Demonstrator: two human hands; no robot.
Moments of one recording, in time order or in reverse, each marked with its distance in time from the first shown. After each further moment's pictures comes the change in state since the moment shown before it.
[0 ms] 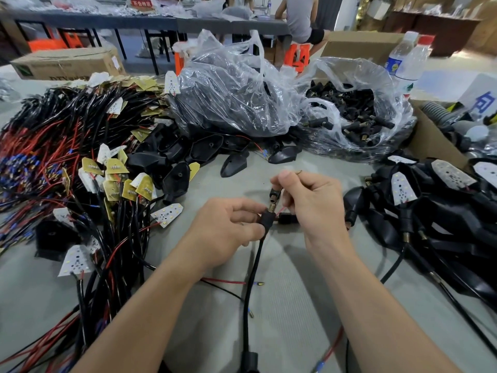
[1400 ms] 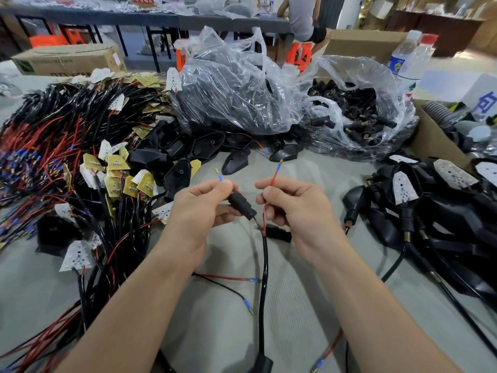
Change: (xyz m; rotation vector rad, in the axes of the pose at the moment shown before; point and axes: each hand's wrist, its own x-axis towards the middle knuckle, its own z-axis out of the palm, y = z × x) left_hand -0.001 0.009 -0.013 -0.363 0.350 -0.047; right_hand -0.016 -0.009 0.010 0.110 -0.203 0.256
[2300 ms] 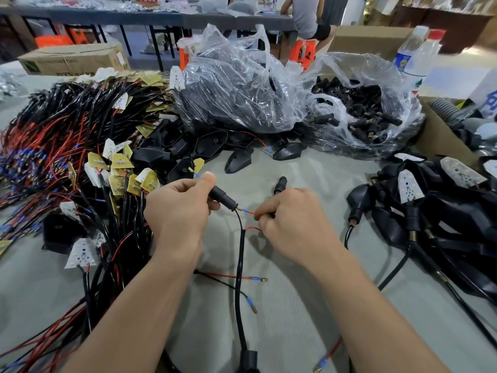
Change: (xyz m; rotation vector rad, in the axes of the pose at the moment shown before) left_hand 0.006 -0.004 -0.003 0.136 0.554 0.163; right_hand -0.010 -0.001 0.007 -1.162 -0.024 -0.355
